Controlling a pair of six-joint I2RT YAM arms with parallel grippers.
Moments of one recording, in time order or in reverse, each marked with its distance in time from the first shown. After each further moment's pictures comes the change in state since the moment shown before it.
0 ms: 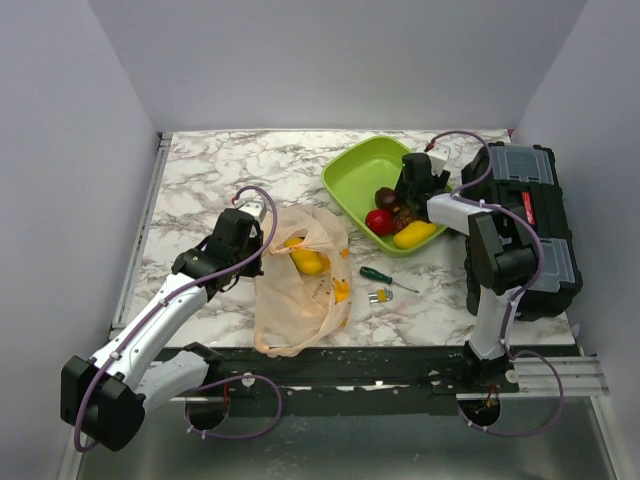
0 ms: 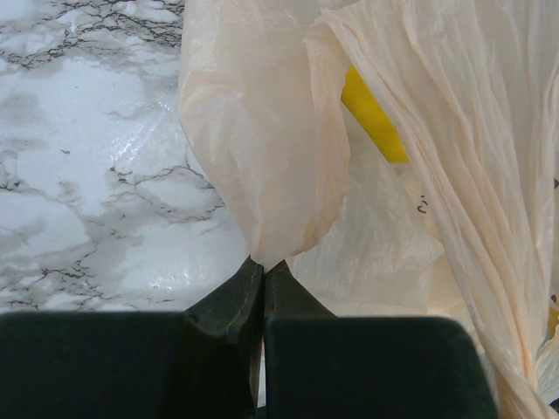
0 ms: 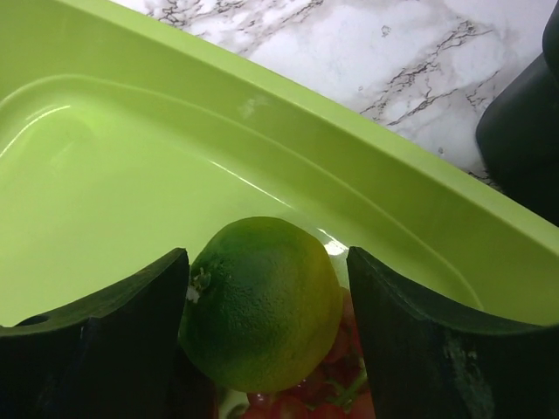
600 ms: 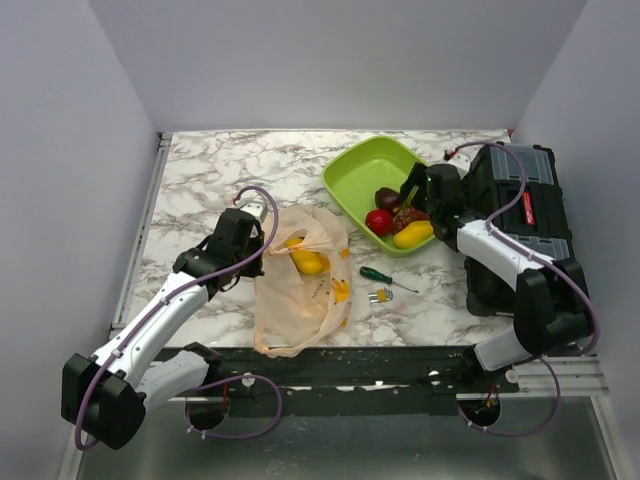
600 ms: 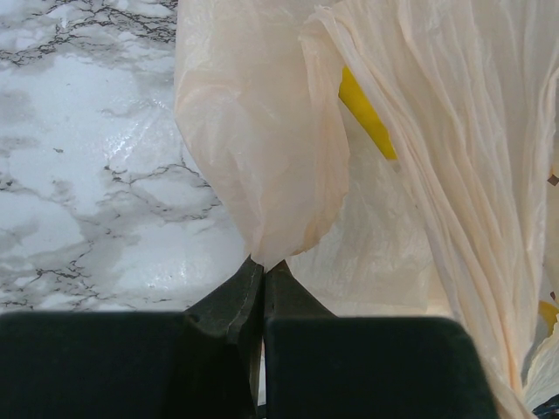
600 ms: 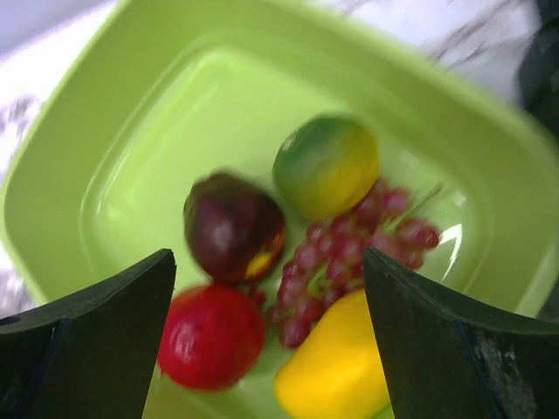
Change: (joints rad) left arm 0.000 0.011 0.000 0.000 0.010 0.000; right arm 0.010 -0.450 -0.262 -0.050 -0.228 0.085
